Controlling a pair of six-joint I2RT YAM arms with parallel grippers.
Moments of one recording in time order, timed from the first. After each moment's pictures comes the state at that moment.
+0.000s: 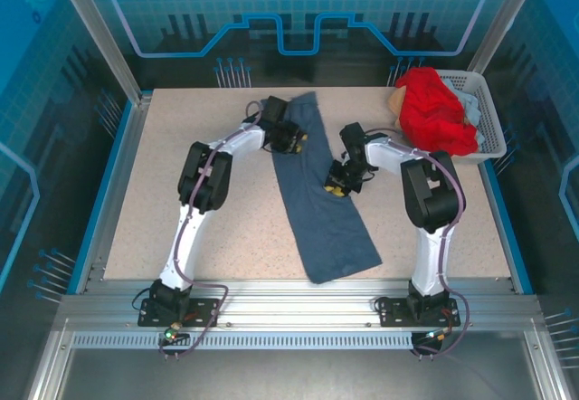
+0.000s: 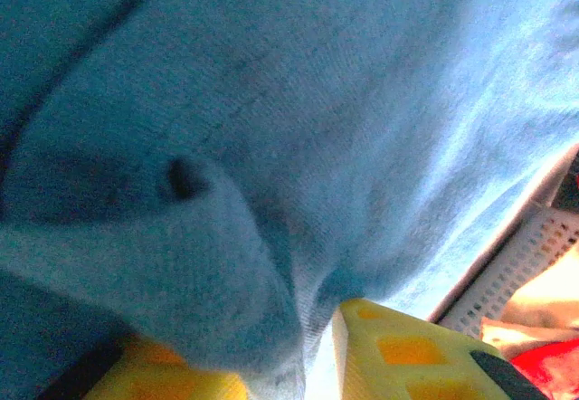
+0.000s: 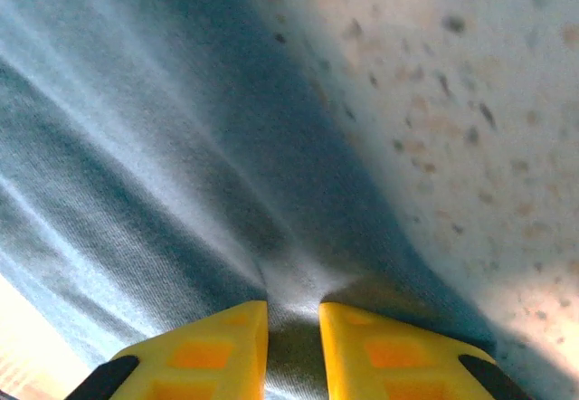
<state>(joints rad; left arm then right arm) -0.36 2.51 2.03 -0.40 0.39 -1.45 0.33 2.02 1.34 -0.73 -0.40 0.77</state>
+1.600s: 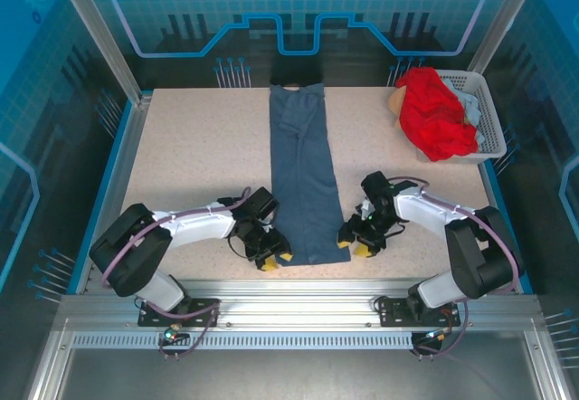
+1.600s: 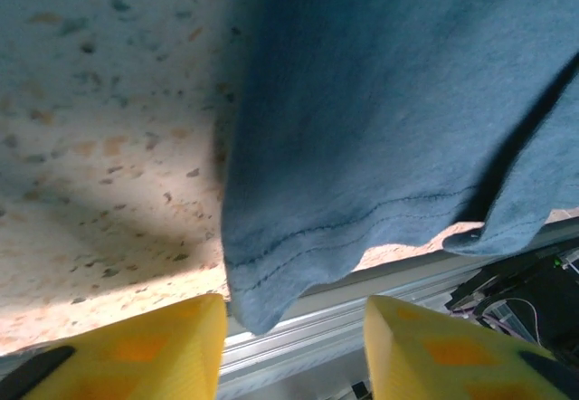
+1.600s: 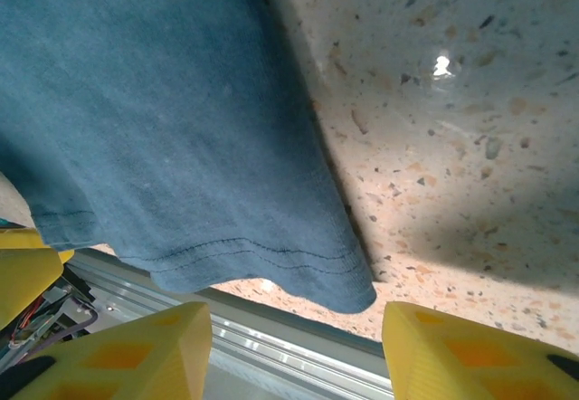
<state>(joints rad) -0.72 1.55 0.74 -0.52 0.59 -1.18 0.37 1.48 0.74 -0.83 -0.58 0.64</state>
